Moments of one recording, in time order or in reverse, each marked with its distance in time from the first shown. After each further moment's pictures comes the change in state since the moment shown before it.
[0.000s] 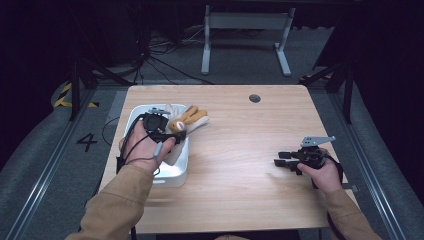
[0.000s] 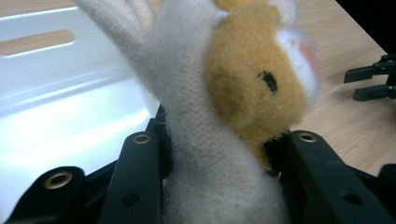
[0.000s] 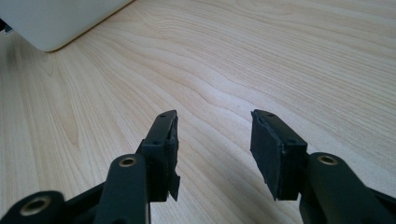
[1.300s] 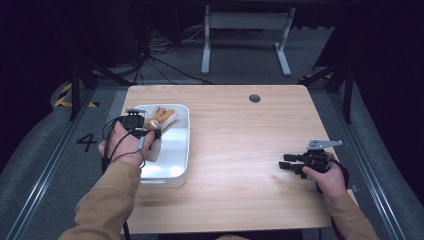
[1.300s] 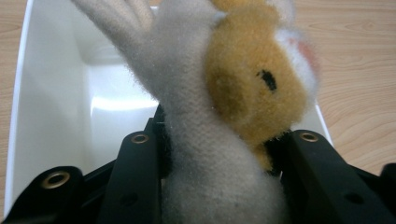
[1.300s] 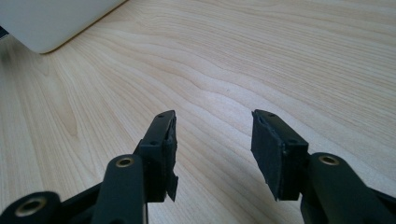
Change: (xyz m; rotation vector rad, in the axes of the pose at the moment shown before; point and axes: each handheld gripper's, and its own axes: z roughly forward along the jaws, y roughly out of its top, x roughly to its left) left arm 0.058 -0.013 0.010 0.029 0.206 -0.228; right arm 0.001 -0.013 -0.013 -0.016 -0.033 0.039
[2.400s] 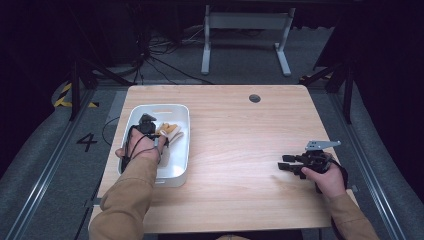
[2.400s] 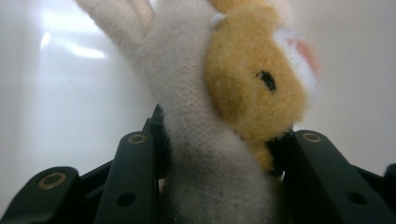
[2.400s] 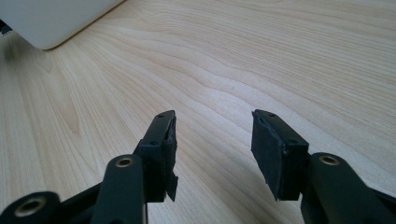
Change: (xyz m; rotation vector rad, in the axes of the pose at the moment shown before) left arm 0.008 -0.013 0.081 0.189 0.074 -0.145; right arm 0.000 -0.002 0.003 0.006 0.014 -0.010
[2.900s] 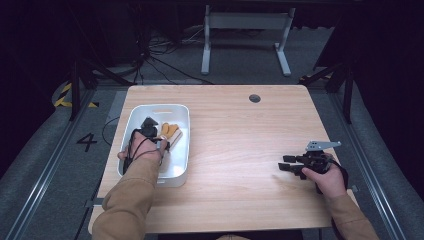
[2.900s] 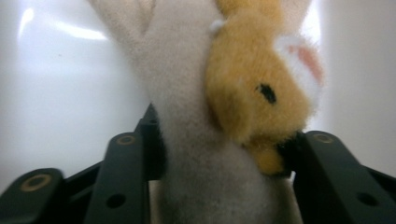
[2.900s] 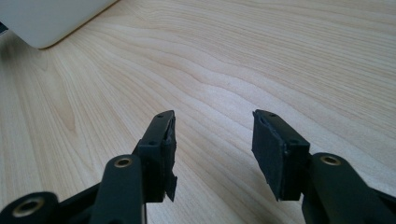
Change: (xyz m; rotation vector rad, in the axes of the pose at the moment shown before) left arm 0.002 -0.005 0.015 0.055 0.013 -0.008; right arm -0.002 -0.003 -0.001 0.002 -0.006 0.007
